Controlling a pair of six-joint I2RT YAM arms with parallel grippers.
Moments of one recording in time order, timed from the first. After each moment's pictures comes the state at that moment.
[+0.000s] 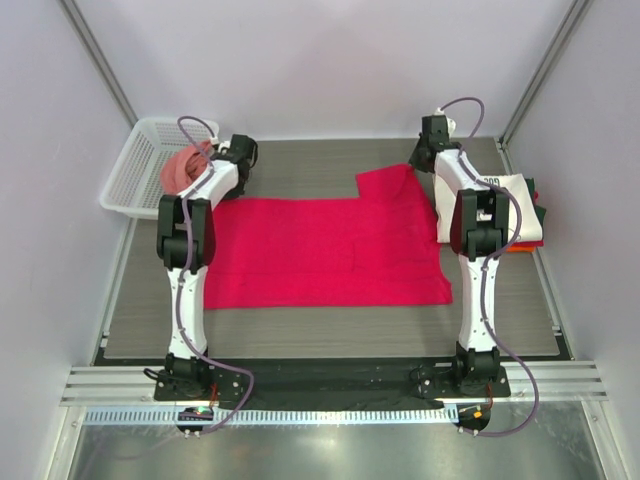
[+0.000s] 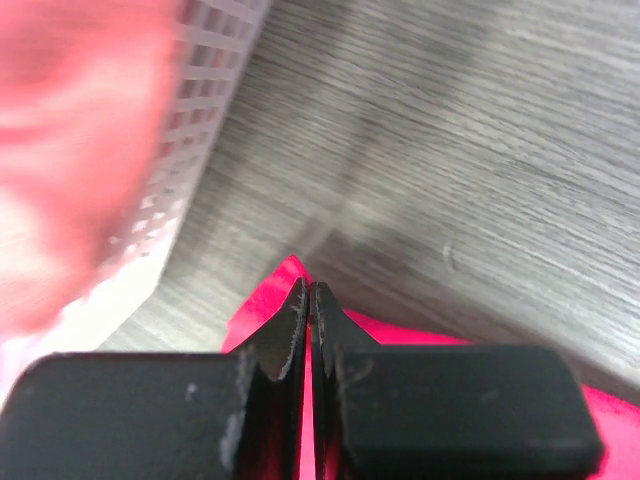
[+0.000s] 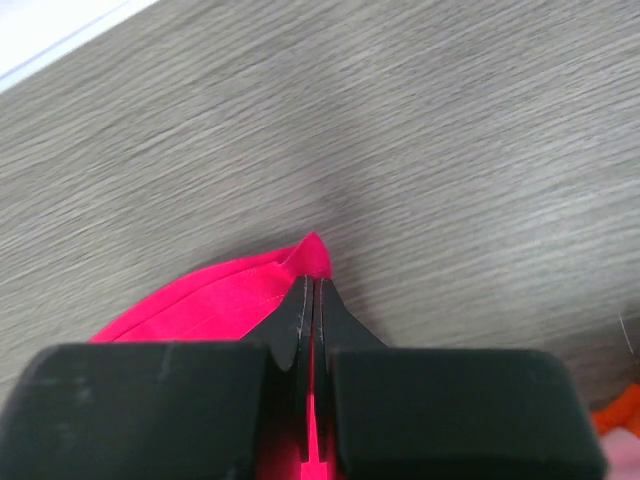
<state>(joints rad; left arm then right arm) -0.17 2.32 1.90 -0.70 -0.61 -0.31 0.07 2.44 2.09 -0.42 0.14 0.44</state>
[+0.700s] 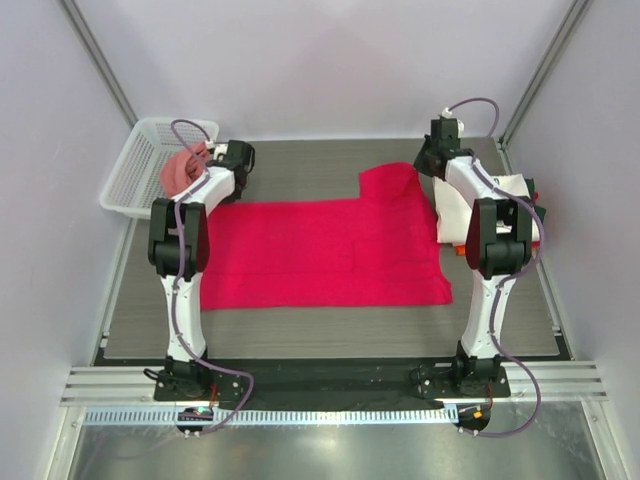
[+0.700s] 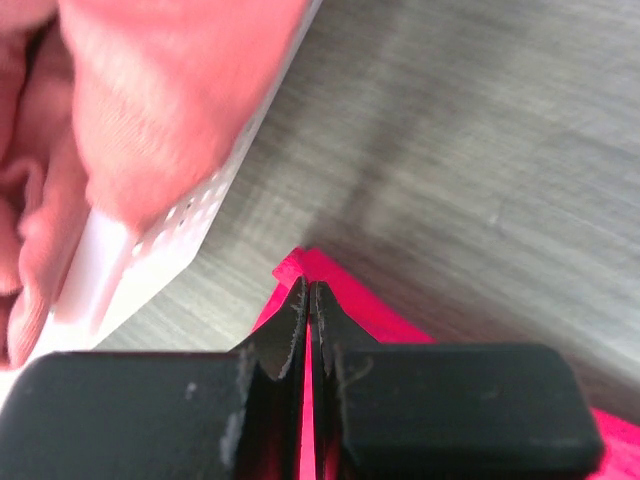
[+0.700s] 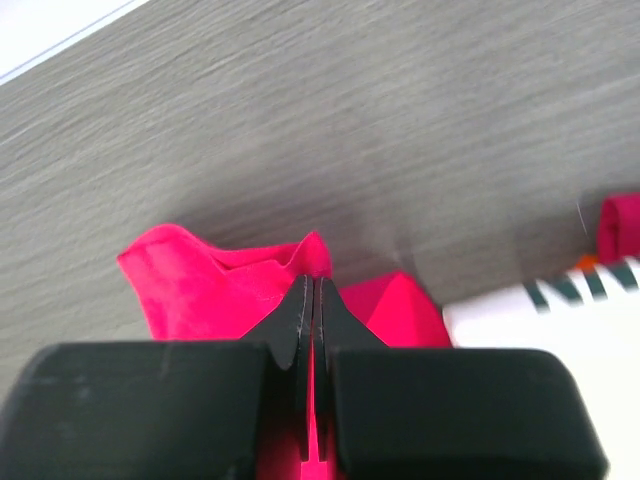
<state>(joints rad) -0.17 2.20 1.74 -0.61 -0.65 -0.32 0.07 2.15 1.76 -0.32 0.08 0.44</state>
